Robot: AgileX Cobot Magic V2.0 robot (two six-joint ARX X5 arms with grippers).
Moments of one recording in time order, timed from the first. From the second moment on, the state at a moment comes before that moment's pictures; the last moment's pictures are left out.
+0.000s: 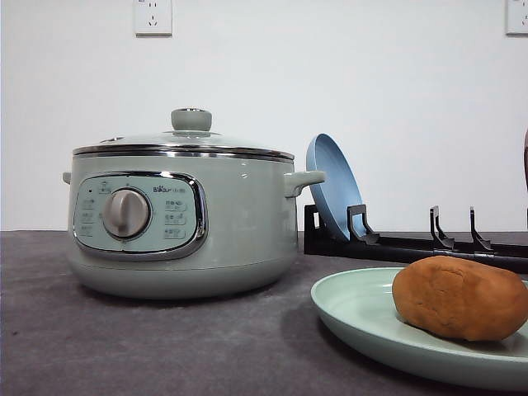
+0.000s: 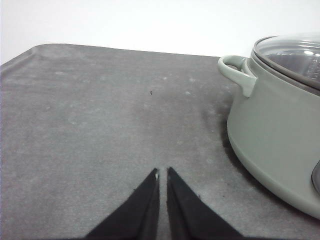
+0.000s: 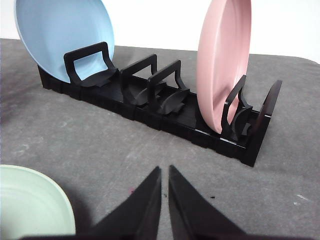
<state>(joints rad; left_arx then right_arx) 0.03 0.01 0.03 -0.18 0.02 -0.07 0.02 0.01 0.02 -0.17 0.00 0.00</state>
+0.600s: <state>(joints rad) 0.03 0.01 0.03 -0.18 0.02 -0.07 0.02 0.01 0.02 -0.17 0.00 0.00</state>
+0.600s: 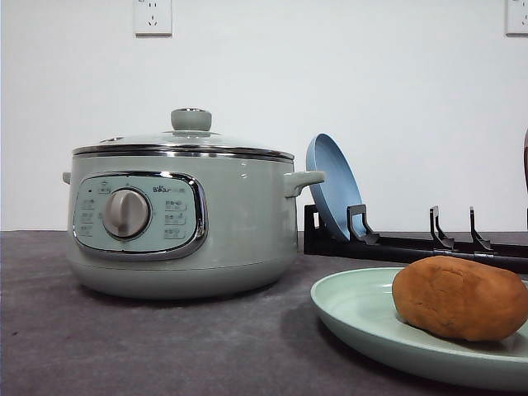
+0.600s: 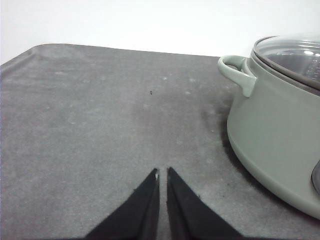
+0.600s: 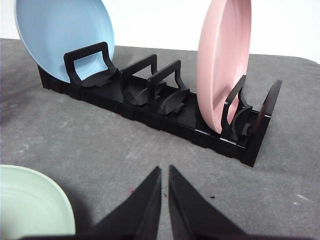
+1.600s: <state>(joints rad) -0.03 0.01 0.03 -0.18 0.02 -0.07 0.02 0.01 0.02 -0.17 0.00 0.00</state>
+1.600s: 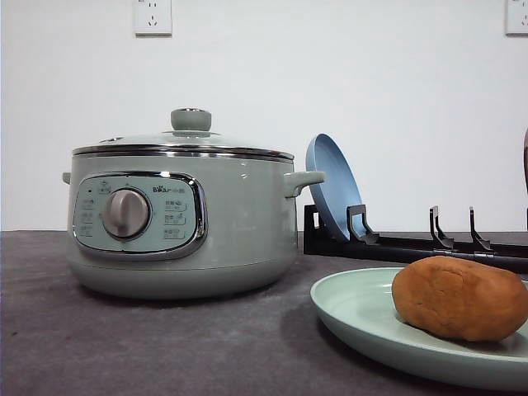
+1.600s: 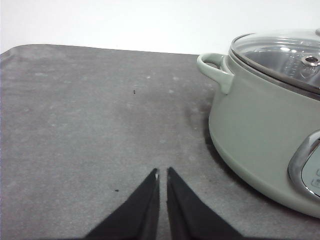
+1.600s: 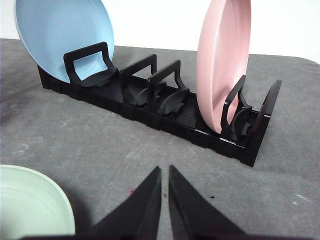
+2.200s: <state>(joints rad) -0.03 0.01 0.03 -0.18 0.02 -0.07 0.02 0.01 0.02 -0.17 0.00 0.00</state>
